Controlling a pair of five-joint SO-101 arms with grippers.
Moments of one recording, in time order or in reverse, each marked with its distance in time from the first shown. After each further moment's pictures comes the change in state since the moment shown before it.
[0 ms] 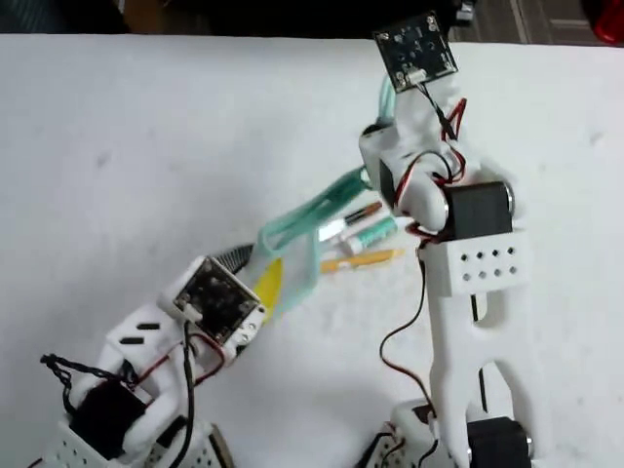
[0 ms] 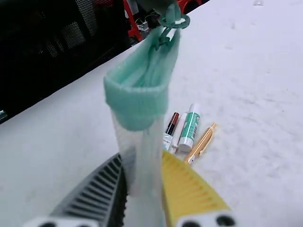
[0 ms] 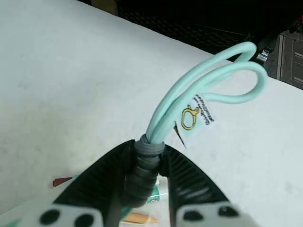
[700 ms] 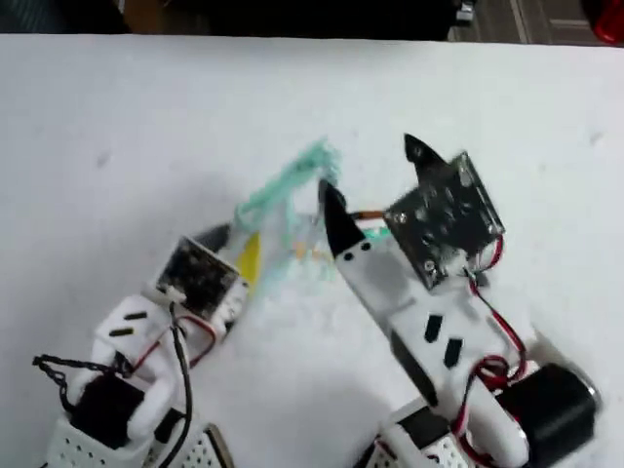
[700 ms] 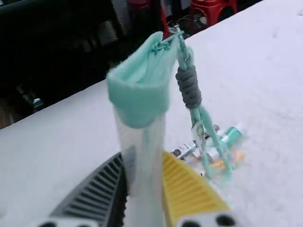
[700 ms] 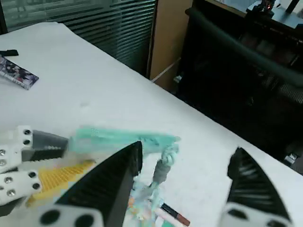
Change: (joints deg) left arm -7.7 1.1 0.7 -5.4 0.6; right arm -18.7 -27.3 -0.1 9.8 0.0
